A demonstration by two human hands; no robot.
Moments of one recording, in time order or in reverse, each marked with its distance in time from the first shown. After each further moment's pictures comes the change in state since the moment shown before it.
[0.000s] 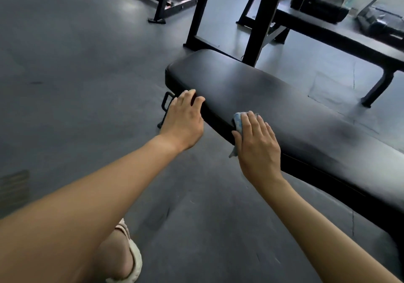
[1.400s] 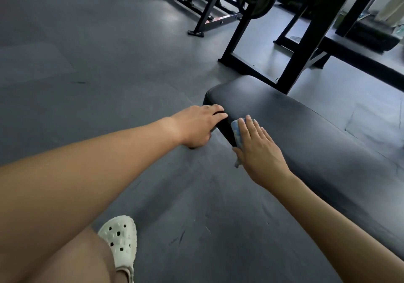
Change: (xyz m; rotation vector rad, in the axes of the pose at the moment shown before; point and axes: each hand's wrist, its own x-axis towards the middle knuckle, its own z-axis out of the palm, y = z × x) left_hand 0.055 -0.081 -0.061 0.222 -0.330 0.267; right_hand 0.108 -0.048 0.012 0.025 -0.306 -0.316
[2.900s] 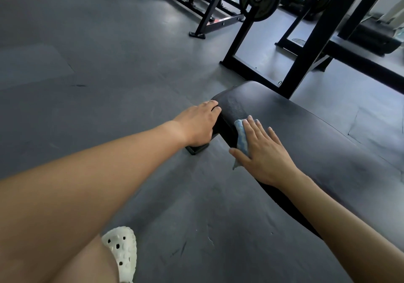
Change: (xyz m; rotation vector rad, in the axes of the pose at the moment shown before) left_hand 0.018 -0.023 -0.001 -0.059 0.025 -0.181; right_hand 0.033 0.002 -0.012 0.106 -0.138 0.031
